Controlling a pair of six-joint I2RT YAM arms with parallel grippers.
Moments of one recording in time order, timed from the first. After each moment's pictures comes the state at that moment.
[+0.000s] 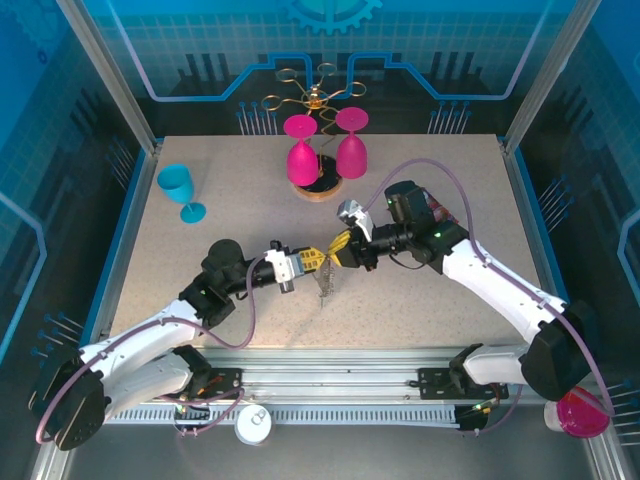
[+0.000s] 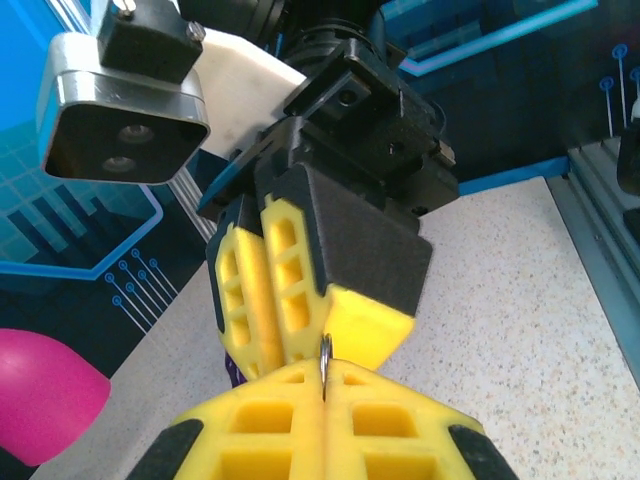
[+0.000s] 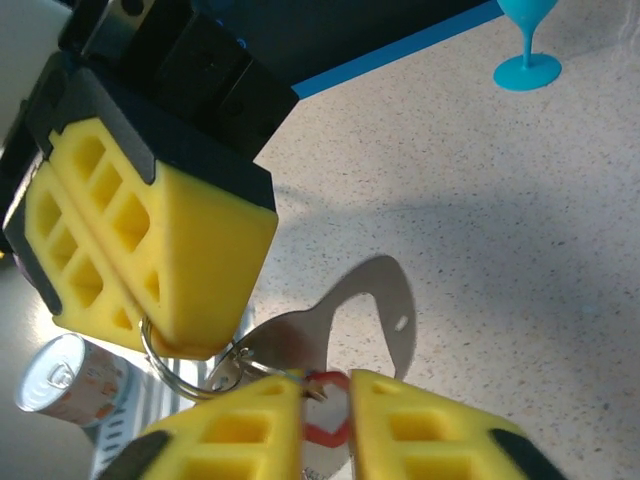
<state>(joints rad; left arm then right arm) -0.63 0.98 0.49 0.48 0.57 0.43 0.56 1.29 1.04 -0.41 -0.82 -0.18</state>
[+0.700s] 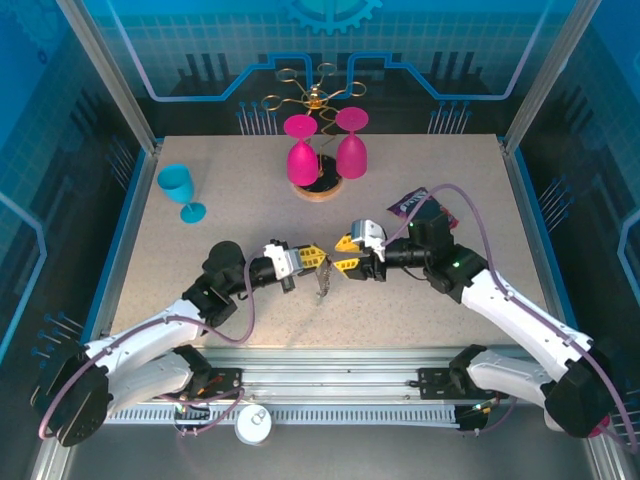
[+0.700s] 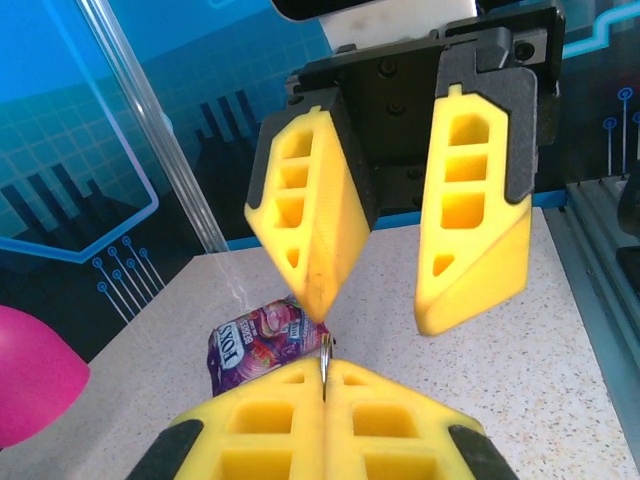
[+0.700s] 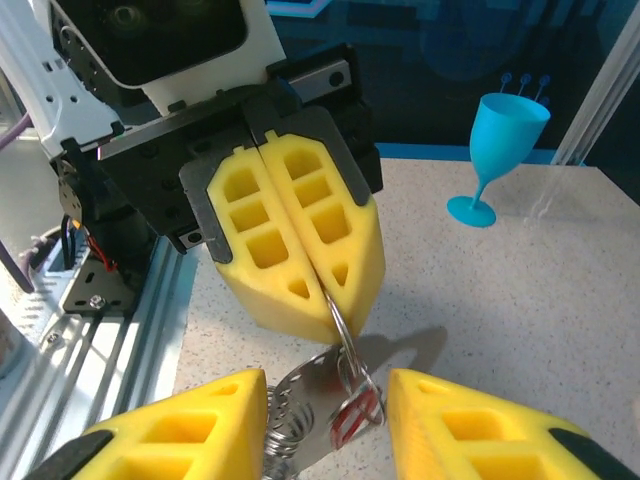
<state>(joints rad) -0.63 1.00 0.47 0.56 0.56 0.31 0.60 1.08 0.84 -0.17 -0.78 -0.42</state>
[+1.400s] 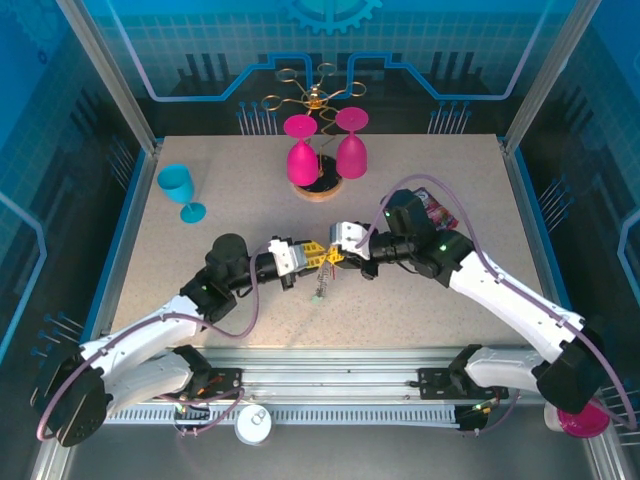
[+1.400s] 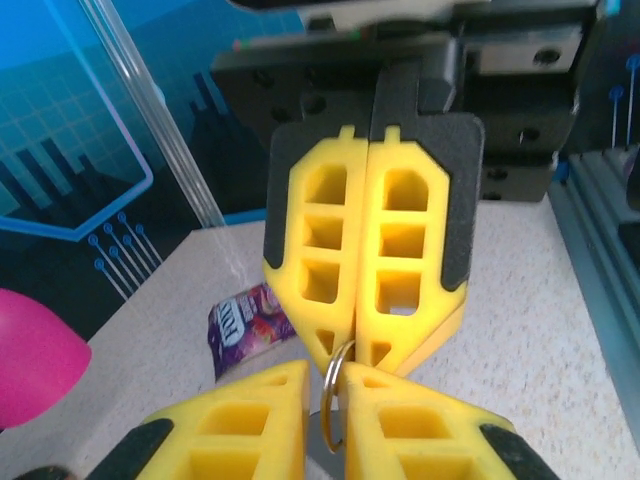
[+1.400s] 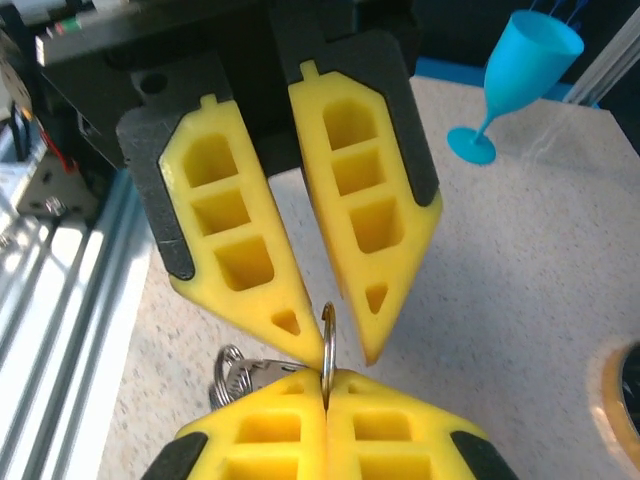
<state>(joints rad) -0.64 1.00 0.56 0.34 0.54 0.39 0.71 1.22 1.10 -0.54 -0.54 -0.67</state>
